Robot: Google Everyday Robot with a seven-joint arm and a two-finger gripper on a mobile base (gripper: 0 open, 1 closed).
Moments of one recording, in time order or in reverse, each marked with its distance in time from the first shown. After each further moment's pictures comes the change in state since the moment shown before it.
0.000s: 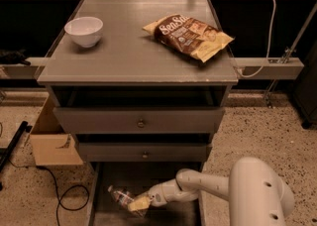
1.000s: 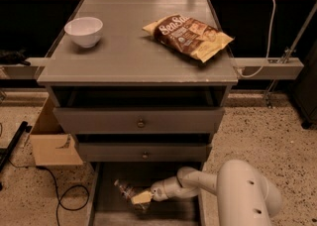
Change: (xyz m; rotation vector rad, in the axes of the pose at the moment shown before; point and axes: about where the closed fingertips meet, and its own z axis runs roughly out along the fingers) arm -0.005 -0.061 0.004 0.052 -0.021 0.086
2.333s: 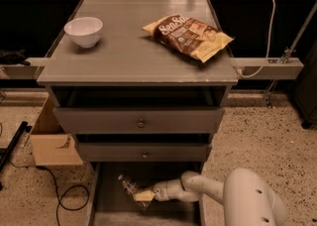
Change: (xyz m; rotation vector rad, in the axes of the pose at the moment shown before) arm -0.006 -0.016 -0.005 0.016 -0.115 0.004
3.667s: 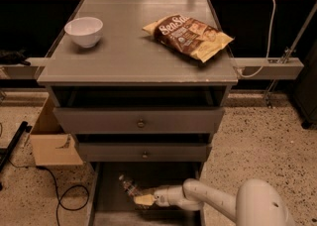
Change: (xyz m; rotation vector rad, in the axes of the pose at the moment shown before) arm 0.006 0.003 -0.003 0.043 -0.099 -0.122
